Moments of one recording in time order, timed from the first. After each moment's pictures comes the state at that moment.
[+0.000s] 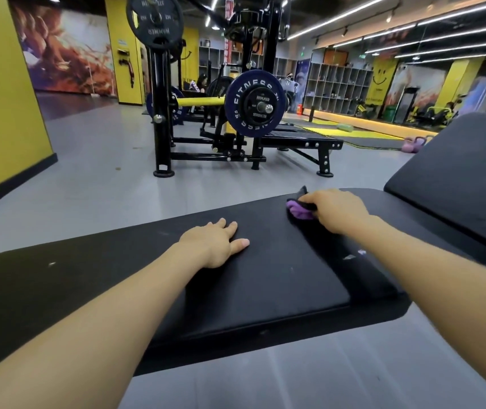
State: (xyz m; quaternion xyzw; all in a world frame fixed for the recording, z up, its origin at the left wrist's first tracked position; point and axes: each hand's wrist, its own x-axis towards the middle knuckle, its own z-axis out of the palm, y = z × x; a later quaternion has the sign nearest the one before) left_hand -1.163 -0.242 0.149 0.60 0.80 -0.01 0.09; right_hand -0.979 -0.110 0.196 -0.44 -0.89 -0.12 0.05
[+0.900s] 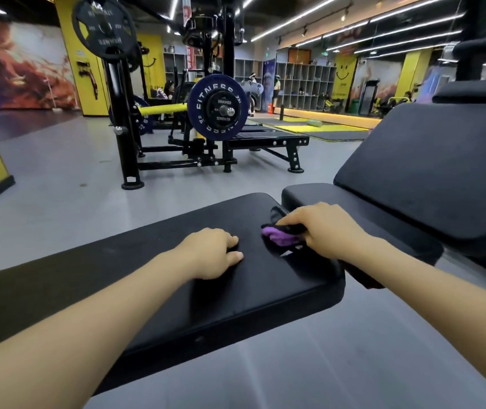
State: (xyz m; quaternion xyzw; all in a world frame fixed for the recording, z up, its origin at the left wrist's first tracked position) left_hand -1.081 -0.229 0.177 0.68 0.73 0.02 0.06; right_hand -0.890 -0.133 0.193 -0.39 -0.91 -0.06 0.10
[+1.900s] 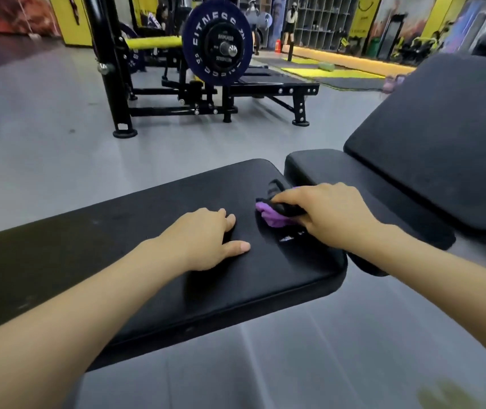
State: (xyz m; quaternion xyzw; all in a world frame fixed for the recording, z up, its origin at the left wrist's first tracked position) left_hand -1.075 -0.232 0.185 0.68 0.73 -0.05 0.08; right_hand -0.896 -0.134 0.195 -0.36 -0.92 -0.15 0.08
